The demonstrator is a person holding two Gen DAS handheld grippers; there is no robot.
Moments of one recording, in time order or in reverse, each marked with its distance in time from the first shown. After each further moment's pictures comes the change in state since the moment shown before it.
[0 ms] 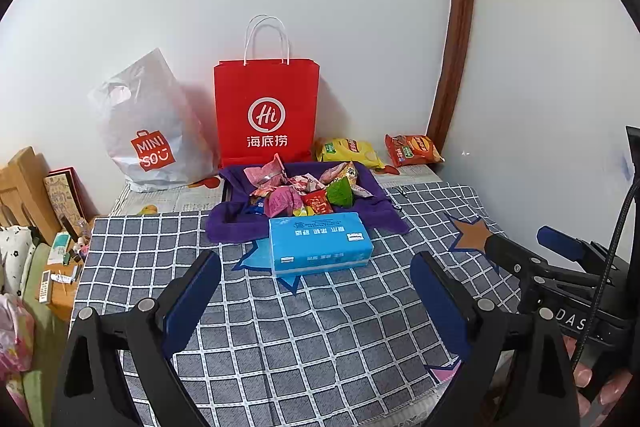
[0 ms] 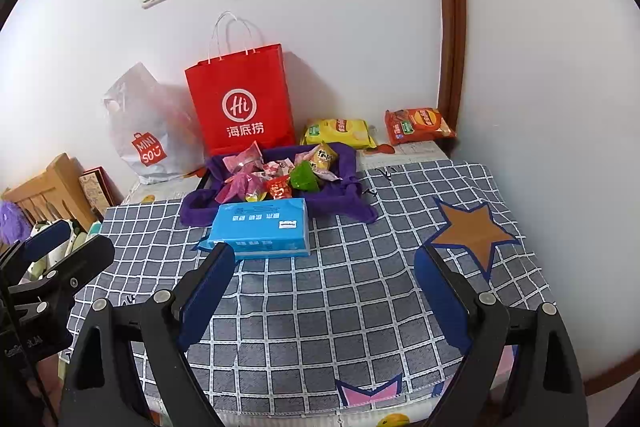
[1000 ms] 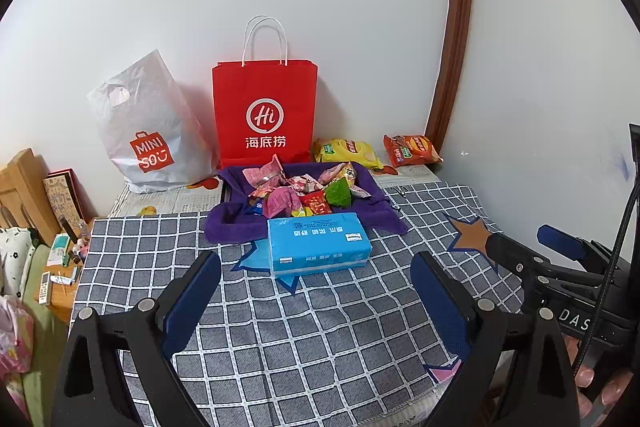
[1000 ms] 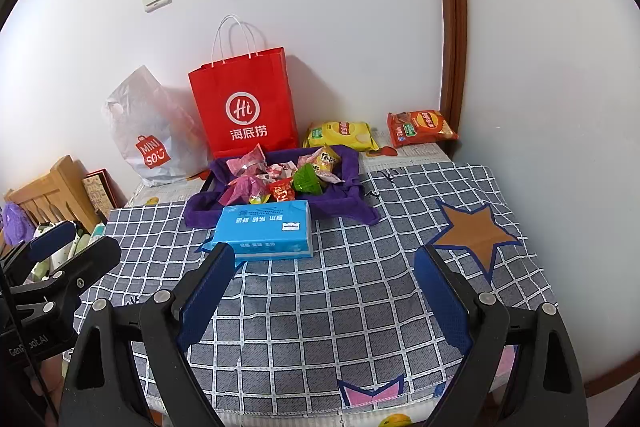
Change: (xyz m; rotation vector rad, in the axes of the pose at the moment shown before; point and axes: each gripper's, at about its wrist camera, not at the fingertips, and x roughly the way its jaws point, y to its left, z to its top) left arm 0.000 -0.001 -0.001 -0.001 -0.001 0.002; right arm -0.004 -0.001 0.001 0.004 -0.006 0.007
